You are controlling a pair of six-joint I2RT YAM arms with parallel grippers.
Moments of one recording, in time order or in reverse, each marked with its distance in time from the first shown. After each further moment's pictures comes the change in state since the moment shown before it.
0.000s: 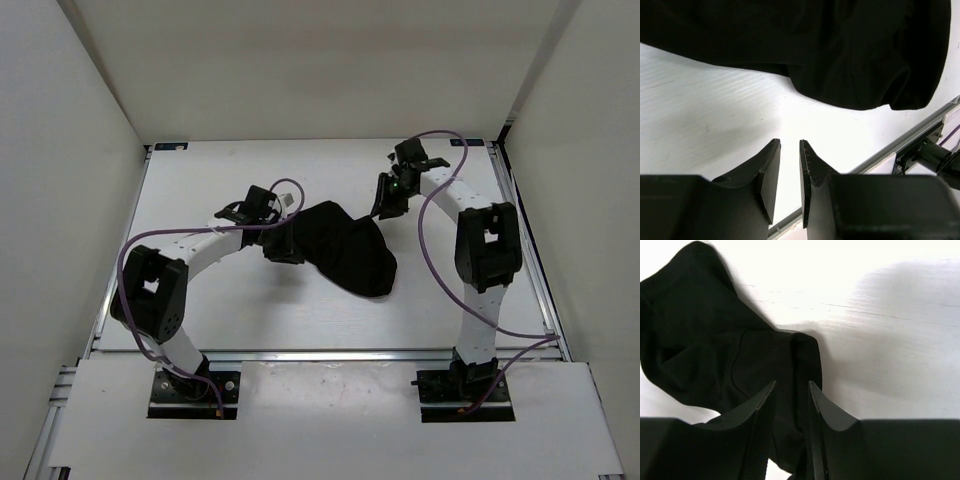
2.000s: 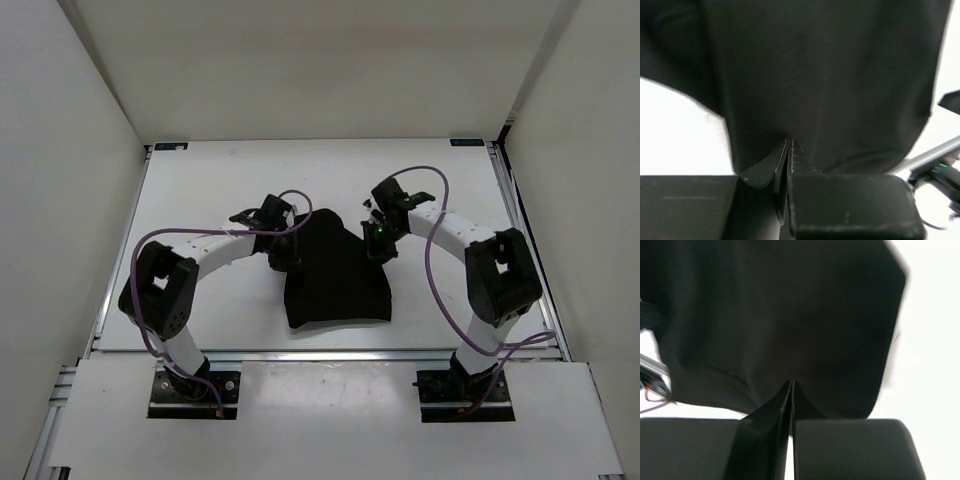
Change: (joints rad) left arm -0.074 0.034 -0.003 -0.024 -0.141 -0.106; right arm 0.198 -0.286 -0.376 -0.057 -0.060 -0.003
